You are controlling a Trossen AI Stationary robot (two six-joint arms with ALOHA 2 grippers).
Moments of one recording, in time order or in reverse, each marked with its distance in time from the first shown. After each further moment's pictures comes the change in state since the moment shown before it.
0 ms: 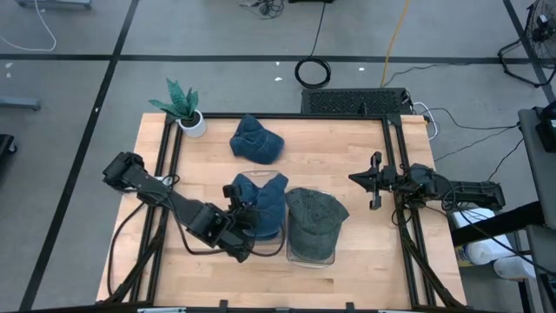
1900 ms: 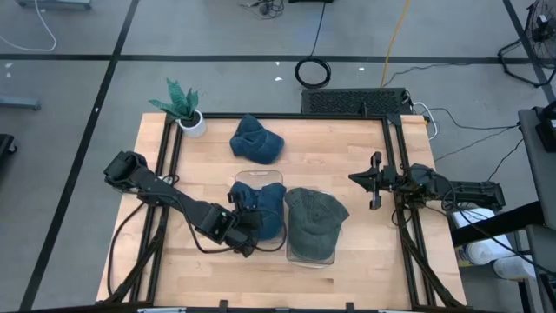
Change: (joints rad) left arm 0.038 0.000 -0.211 0.234 0.185 -0.003; right arm 0.000 0.000 0.000 0.000 0.000 0.000
